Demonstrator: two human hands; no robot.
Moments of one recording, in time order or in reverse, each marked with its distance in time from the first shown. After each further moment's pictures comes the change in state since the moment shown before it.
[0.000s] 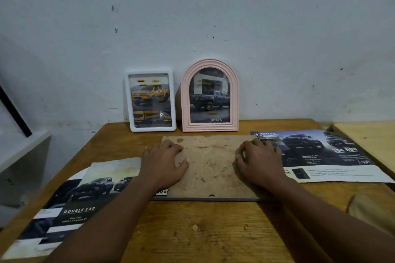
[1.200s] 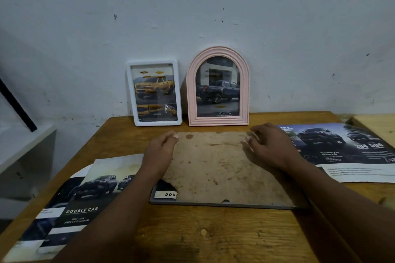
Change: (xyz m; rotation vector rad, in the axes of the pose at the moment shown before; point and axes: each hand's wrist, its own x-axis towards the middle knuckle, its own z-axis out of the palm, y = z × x) left_hand 0.012 -0.010 -0.003 -0.854 0.143 -0.411; right_hand 0.040 0.018 0.004 0.324 -0.004 -0.001
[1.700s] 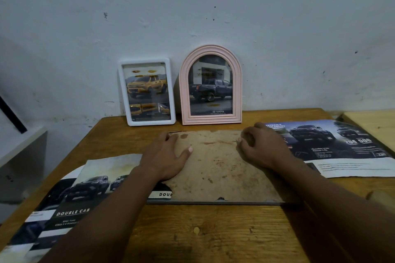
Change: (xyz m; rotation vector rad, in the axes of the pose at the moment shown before) left_hand -0.001 0.008 0.012 0.848 -0.239 0.229; right_hand -0.002 0.001 0.005 -0.145 -0.007 -0.085
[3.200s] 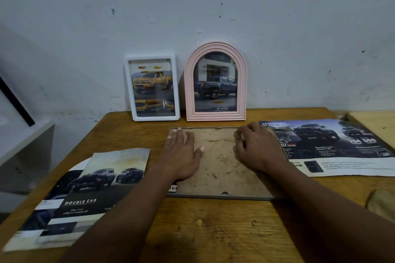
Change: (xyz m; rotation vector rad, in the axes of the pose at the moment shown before) left_hand -0.009 0.026 0.008 0.135 -0.177 0.080; right_hand -0.004 -0.018 0.019 -0.128 0.034 -0.029
